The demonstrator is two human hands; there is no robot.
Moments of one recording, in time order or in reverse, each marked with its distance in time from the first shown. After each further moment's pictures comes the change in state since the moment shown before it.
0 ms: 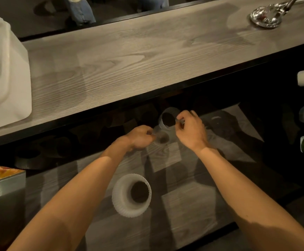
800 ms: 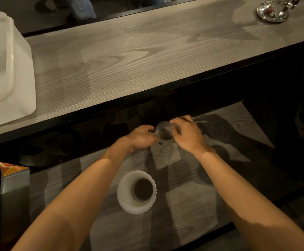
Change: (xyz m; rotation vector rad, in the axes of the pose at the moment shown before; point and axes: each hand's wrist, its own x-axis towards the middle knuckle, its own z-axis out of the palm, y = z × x) left_hand -0.006 -0.009 0.002 -0.139 -0.050 -0.031; right_hand -0.010 0.001 0.025 -0.016 -0.133 -0.042
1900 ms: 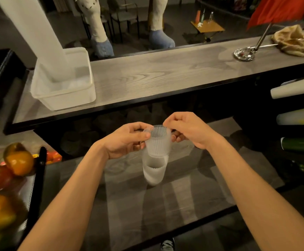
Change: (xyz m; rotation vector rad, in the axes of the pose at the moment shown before) left_hand -0.182 -0.042 -0.043 -0.487 -0.181 0.445; right_hand -0.121 -0.133 -0.110 0.646 -0.306 -0.054
